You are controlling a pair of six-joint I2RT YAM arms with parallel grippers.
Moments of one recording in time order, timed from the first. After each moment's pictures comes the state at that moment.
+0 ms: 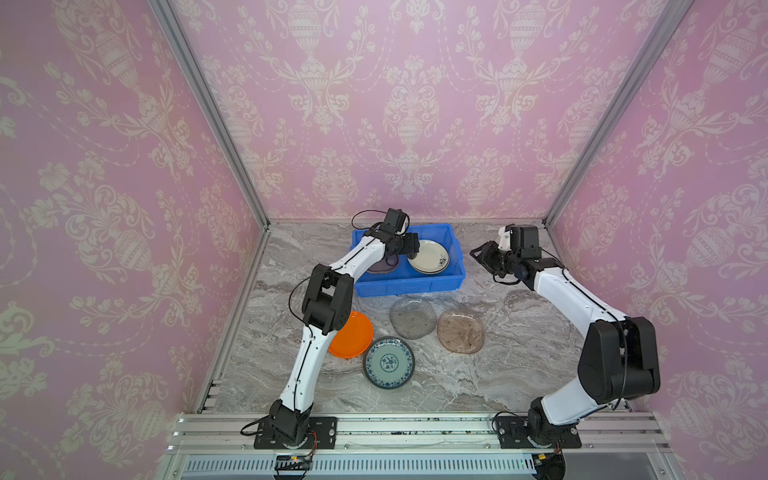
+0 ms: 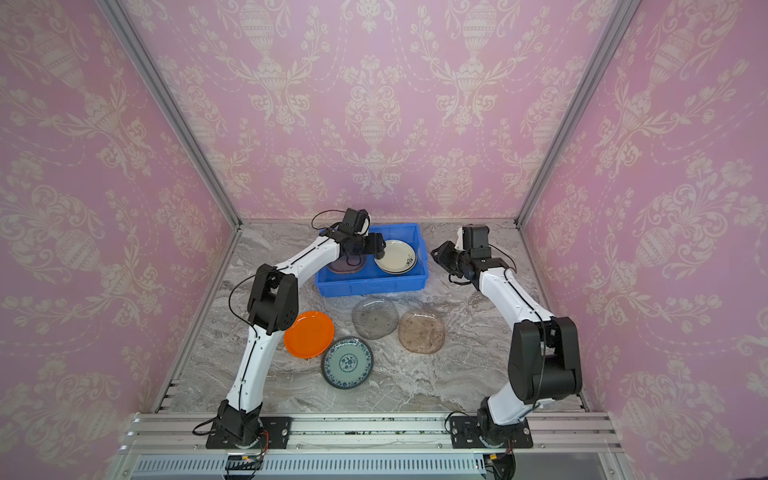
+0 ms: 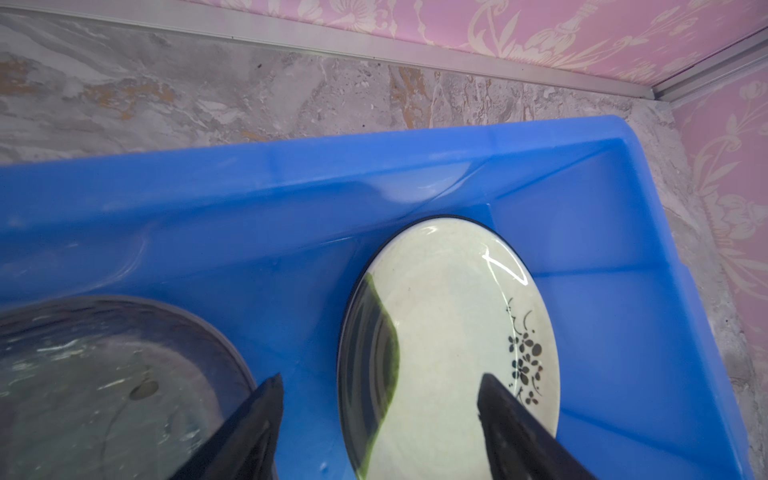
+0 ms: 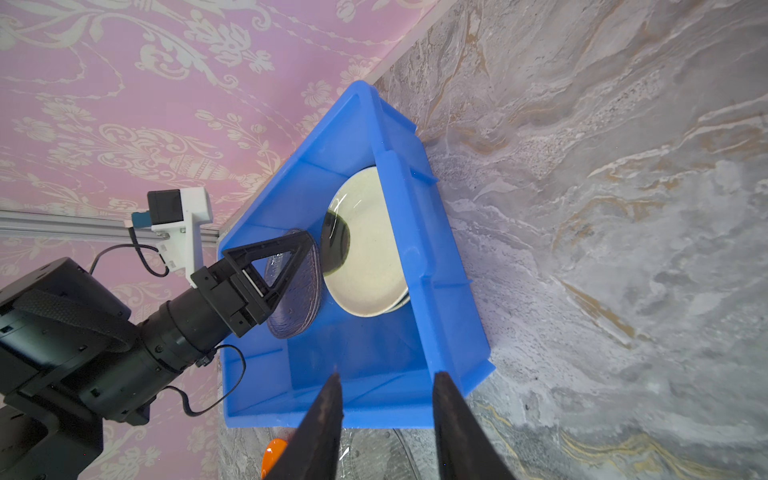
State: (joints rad) left arm -0.44 2.42 2.10 -0.50 0.15 -0.45; right arm 0.08 1.58 1.15 -0.26 -0.34 0.74
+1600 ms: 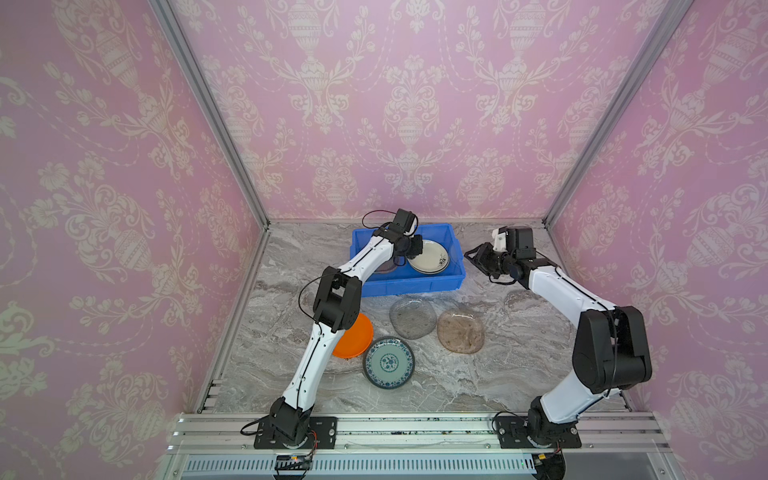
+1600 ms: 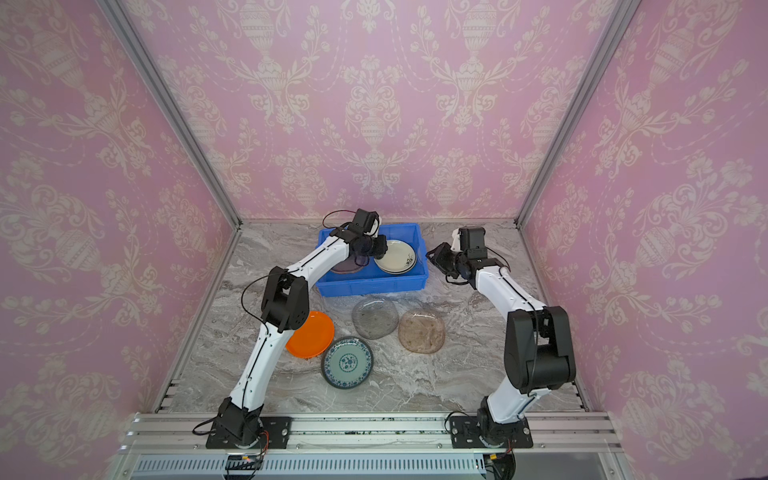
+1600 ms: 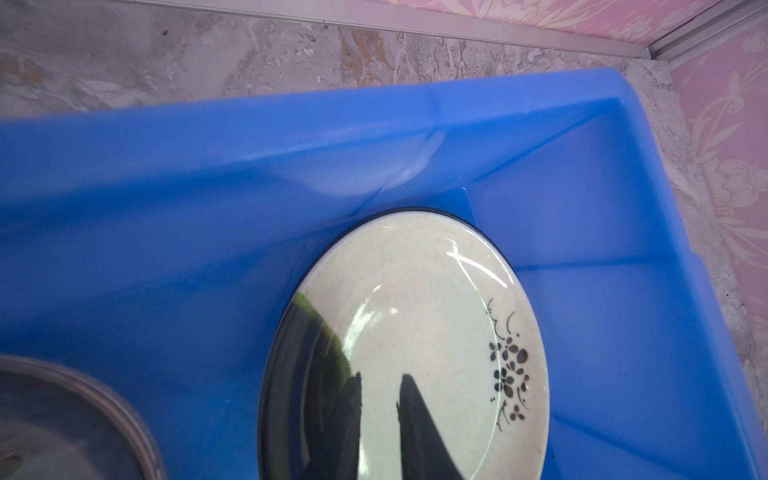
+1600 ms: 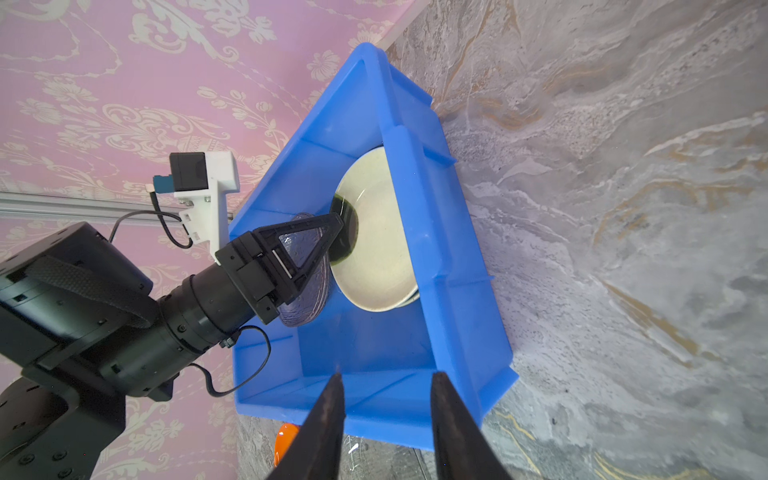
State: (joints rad) left arm -0.47 2.55 2.32 -0.59 0.19 -0.43; right arm 0.08 1.63 1.15 -0.20 -0.42 0.76
